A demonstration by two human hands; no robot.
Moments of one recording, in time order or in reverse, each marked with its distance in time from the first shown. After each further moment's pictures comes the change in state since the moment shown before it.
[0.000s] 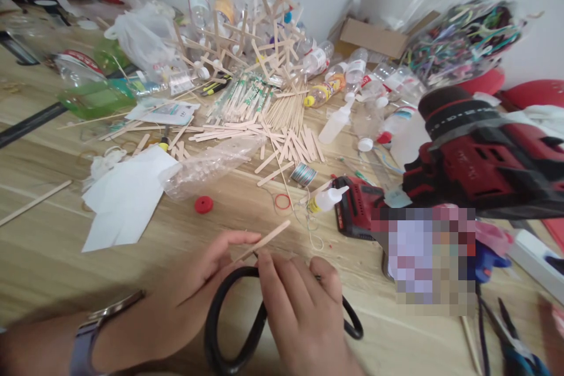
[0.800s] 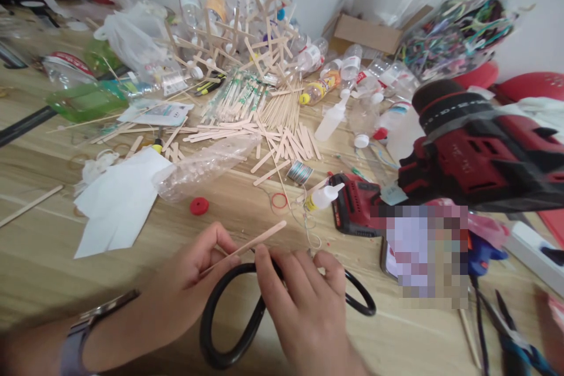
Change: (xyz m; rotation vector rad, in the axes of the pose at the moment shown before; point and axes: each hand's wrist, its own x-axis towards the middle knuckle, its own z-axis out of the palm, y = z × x) left_hand 0.006 -0.008 0.002 -0.152 0.043 -0.201; right_hand 0.003 0.002 0.000 -0.045 0.000 0.053
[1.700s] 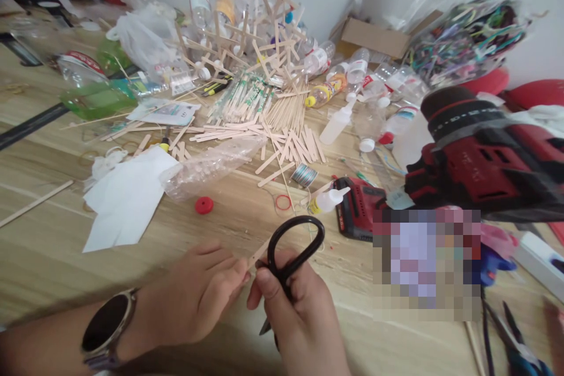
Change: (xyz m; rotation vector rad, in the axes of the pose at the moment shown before) left_hand 0.009 -0.011 -0.003 1.011 0.152 1.023; right_hand -0.002 -0.012 -0.002 0.905 -0.329 0.691
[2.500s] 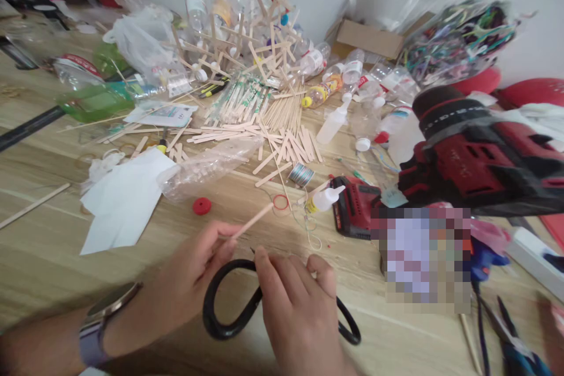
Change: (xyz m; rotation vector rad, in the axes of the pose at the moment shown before) left_hand 0.004 0.002 -0.009 -0.583 -0.055 -0.823; right_hand 0.004 0.005 0.001 -0.850 0.316 -0.638
